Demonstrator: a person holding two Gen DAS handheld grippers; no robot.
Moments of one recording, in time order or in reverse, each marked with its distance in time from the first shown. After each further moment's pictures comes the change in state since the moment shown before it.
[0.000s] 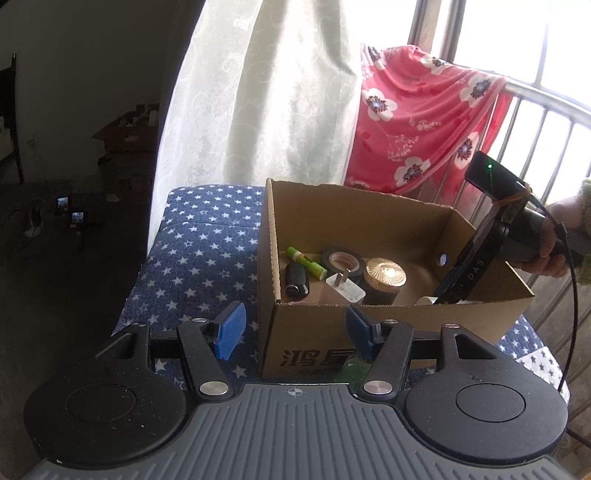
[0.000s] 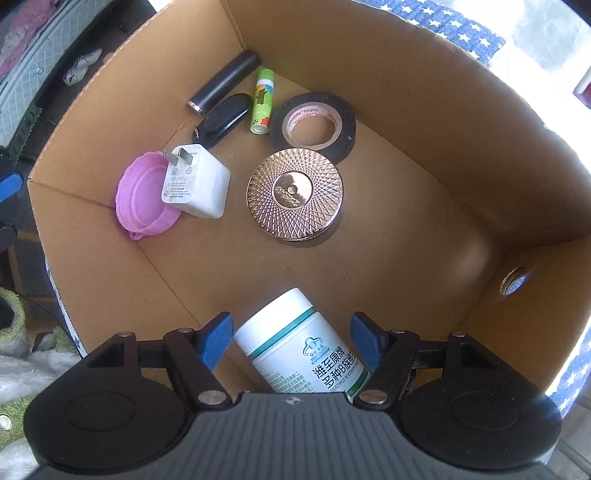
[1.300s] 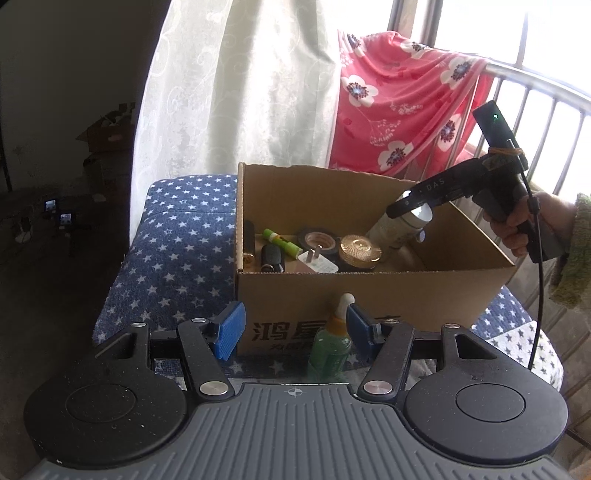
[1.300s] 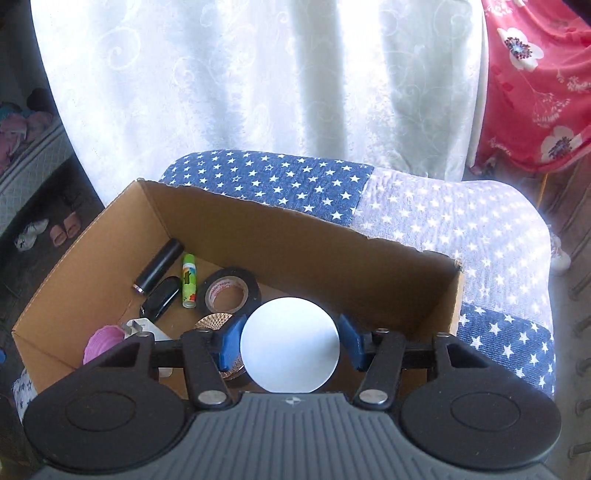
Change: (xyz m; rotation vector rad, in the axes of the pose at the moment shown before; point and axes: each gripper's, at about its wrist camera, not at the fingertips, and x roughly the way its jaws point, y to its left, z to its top) left arm -0.005 -0.021 -0.017 0.055 0.039 -0.037; right arm -0.053 -0.041 -0.028 0.243 -0.608 -0.182
